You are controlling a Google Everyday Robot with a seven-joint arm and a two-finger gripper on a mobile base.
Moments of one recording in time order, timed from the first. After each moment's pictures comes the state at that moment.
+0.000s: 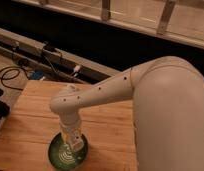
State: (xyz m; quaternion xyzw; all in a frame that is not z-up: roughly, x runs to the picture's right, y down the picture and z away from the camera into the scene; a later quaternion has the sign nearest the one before) arm -0.137 0.237 0.705 -0.37 0.19 0.43 0.80
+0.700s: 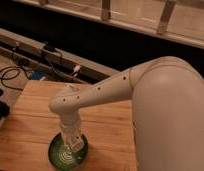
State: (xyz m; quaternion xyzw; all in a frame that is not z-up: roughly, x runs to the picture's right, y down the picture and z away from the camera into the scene) arm -0.137 0.237 0.705 -0.37 0.19 0.43 0.80
